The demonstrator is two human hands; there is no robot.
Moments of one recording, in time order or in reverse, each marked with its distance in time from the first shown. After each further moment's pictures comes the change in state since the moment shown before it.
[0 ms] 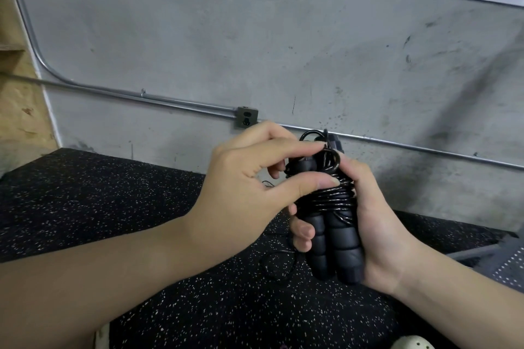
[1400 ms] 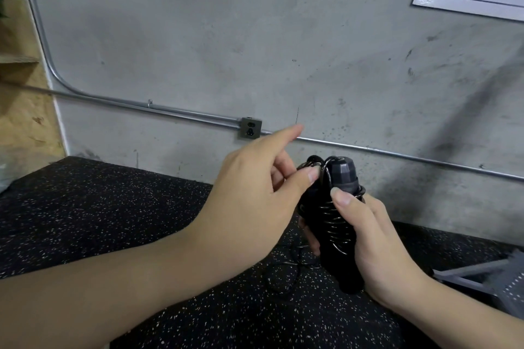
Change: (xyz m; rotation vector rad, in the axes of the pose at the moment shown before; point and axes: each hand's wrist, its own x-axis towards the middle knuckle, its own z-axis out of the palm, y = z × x) left_hand 0.008 0.022 -0.001 0.211 -0.024 -0.290; right_hand -0.007 0.011 -0.011 -0.536 0.242 -0.438
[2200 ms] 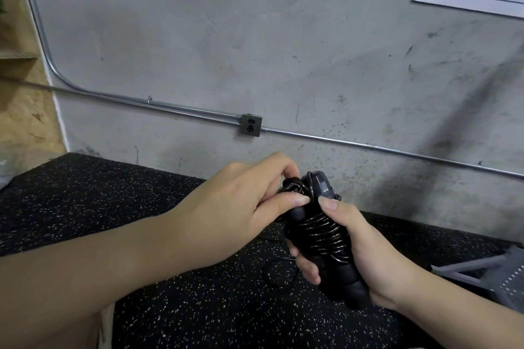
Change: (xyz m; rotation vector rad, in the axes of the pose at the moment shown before) left_hand -0.002 -0.019 -0.027 0.265 -0.339 0.138; right_hand -0.002 0.007 -0.001 0.246 -0.332 0.369
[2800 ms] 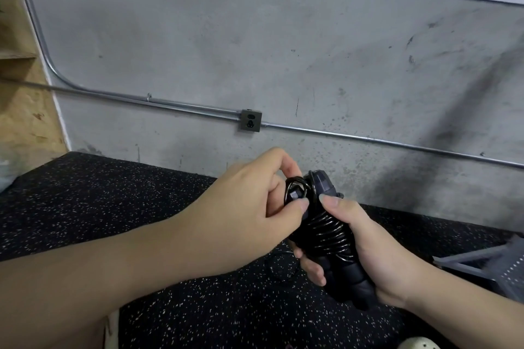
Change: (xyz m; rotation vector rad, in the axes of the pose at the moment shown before) left_hand -0.005 0.019 0.008 -0.148 -0.025 -0.144; right_hand -0.009 -0.001 0.001 0.006 0.008 0.052
